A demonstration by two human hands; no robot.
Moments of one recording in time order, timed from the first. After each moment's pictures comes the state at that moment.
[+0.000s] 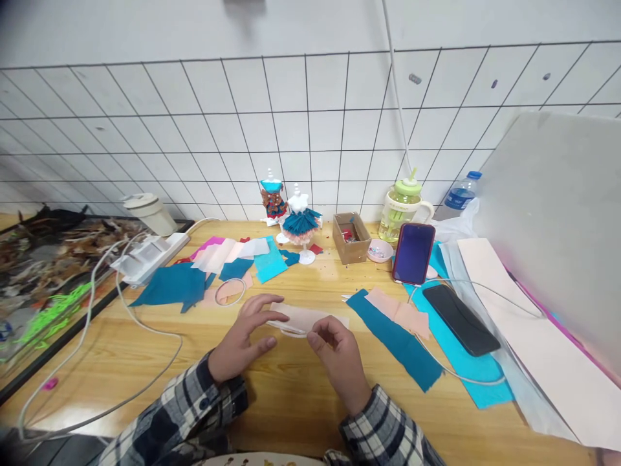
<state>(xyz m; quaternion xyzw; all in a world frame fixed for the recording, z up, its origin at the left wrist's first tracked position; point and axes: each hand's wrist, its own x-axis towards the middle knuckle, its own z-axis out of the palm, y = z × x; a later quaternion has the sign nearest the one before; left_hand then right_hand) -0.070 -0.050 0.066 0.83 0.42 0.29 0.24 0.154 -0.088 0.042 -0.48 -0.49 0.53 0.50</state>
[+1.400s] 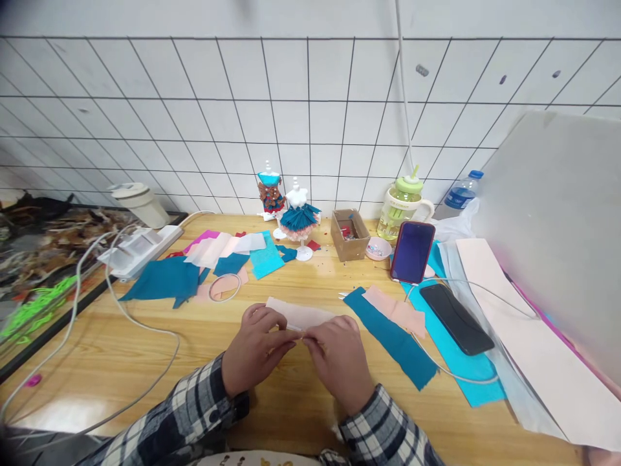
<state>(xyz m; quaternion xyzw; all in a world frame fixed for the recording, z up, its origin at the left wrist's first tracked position) -0.035 -0.066 0.059 0.88 0.40 0.23 0.07 0.169 -0.084 0.046 -0.53 -0.78 0.16 0.29</state>
